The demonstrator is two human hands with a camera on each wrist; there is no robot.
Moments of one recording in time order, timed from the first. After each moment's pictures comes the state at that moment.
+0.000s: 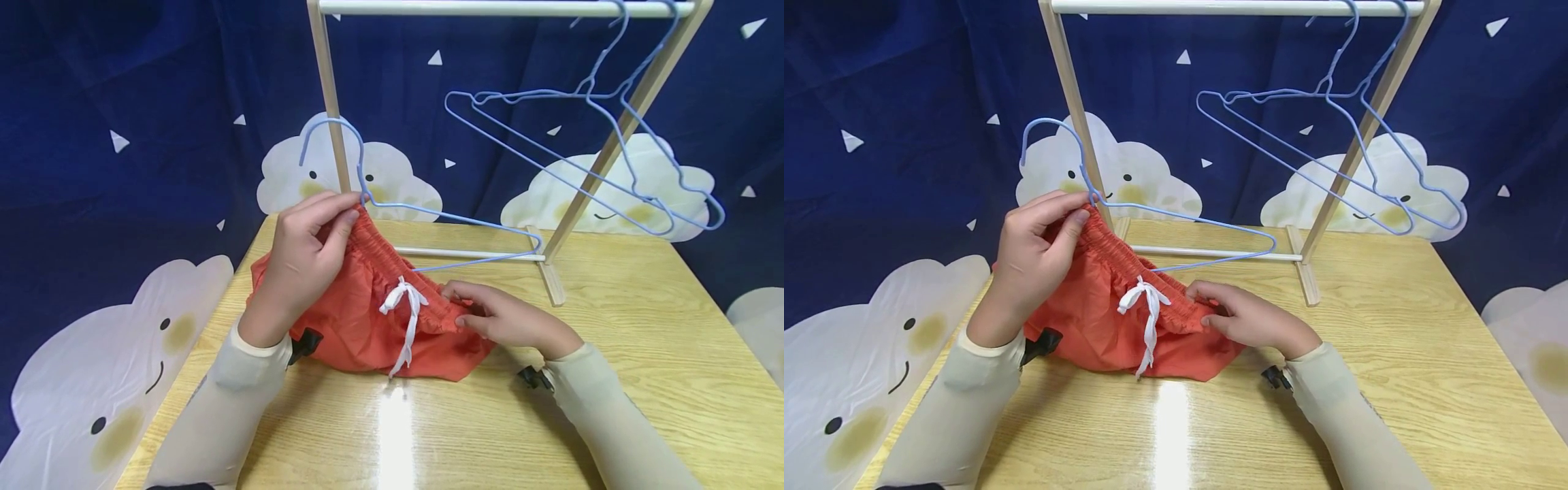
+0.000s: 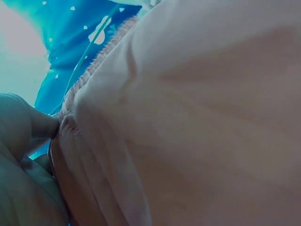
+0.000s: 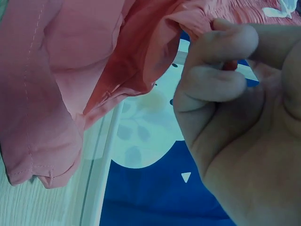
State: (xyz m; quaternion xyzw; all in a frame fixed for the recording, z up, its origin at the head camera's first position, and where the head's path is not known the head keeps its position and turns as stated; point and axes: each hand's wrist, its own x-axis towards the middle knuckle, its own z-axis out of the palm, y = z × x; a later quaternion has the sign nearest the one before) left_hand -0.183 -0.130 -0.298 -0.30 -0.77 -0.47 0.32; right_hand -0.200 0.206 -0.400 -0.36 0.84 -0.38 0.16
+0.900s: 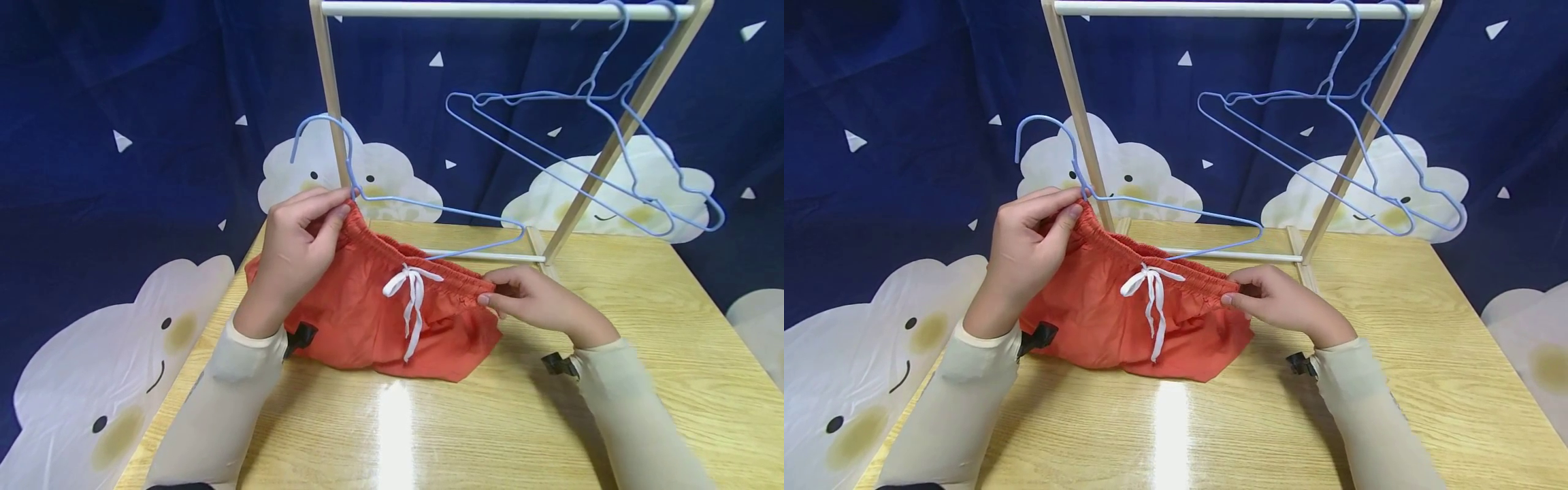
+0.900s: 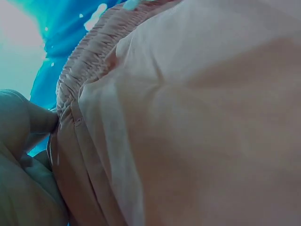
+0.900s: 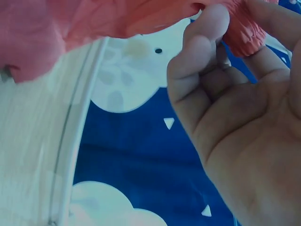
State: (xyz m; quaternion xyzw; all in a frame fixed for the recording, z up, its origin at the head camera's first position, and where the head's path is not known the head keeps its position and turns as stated) left_hand -0.193 -0.141 -0.300 -0.27 -0.77 -0.48 0.32; right_hand -0.214 0.248 -0.384 -0.34 0.83 -0.42 0.12
